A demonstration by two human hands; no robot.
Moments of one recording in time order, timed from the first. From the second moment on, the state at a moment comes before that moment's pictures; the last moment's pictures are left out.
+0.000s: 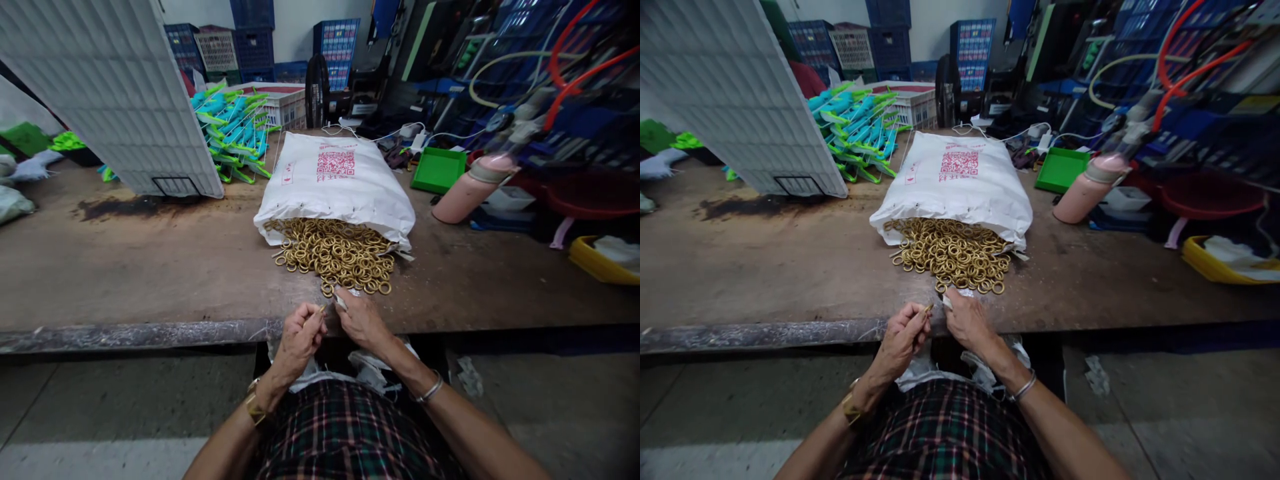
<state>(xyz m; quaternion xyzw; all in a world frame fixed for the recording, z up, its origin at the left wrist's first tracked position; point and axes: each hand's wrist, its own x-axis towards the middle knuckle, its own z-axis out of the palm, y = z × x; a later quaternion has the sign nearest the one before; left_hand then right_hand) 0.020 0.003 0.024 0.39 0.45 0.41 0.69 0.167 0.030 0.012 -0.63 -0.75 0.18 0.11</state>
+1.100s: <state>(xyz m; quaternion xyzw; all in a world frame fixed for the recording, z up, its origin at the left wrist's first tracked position) 0.018 0.009 0.011 0.43 0.49 0.40 0.64 0.156 0.022 0.006 -0.59 -0.79 0.17 0.04</state>
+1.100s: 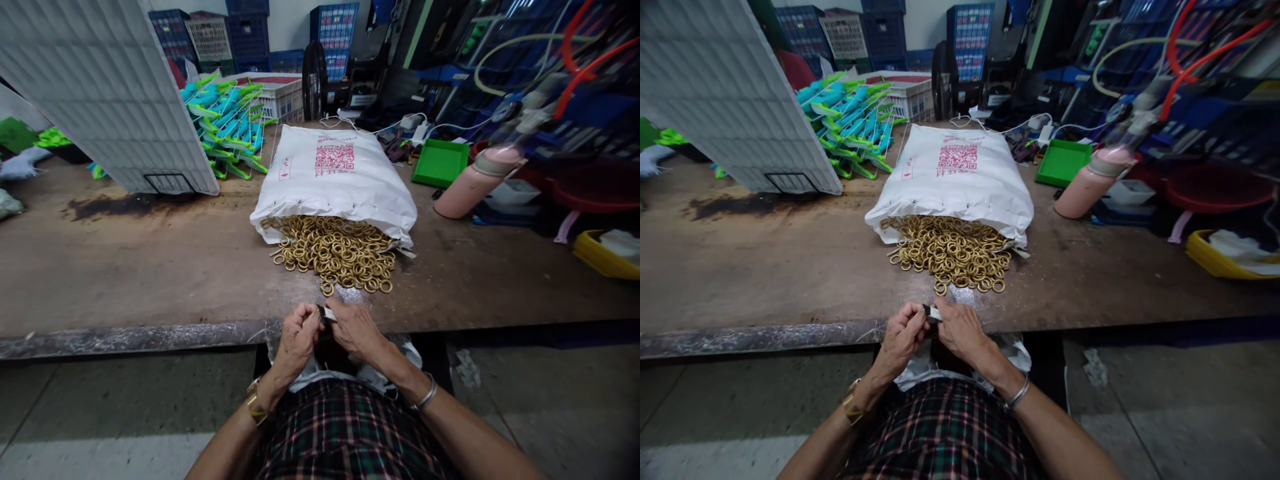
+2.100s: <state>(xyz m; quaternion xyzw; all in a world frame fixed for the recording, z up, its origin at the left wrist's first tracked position) 0.006 0.009 0.019 0.19 0.35 0.45 0.80 0.149 0.047 0.016 -0.73 -0.68 0.08 0.02</state>
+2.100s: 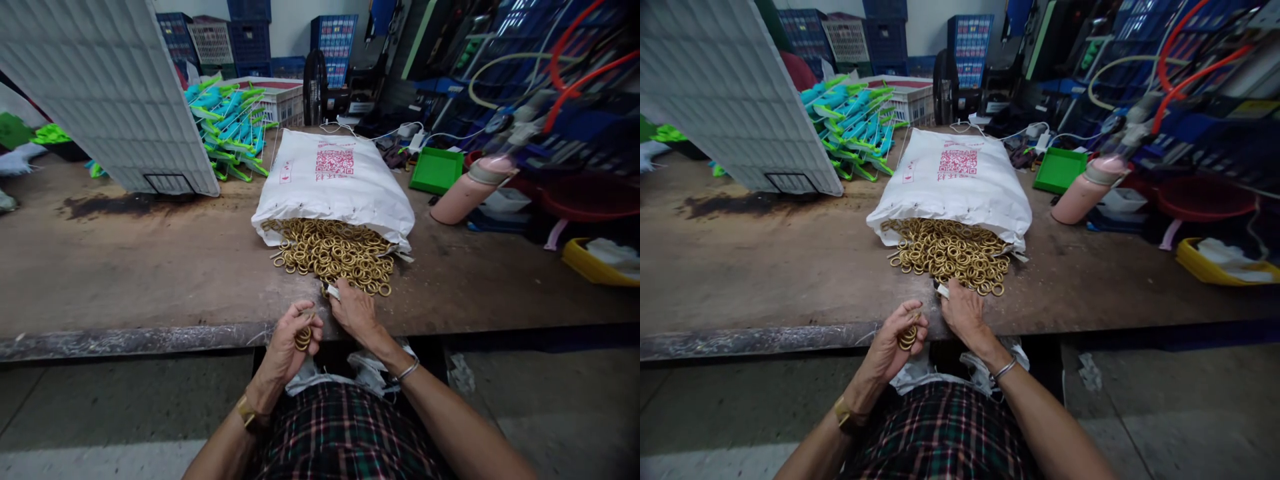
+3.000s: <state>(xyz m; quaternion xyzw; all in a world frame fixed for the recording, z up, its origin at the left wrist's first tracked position) 0.005 0.043 0.011 0.21 0.41 0.48 0.75 0.156 0.036 0.001 -0.60 -0.73 0.17 0.27</state>
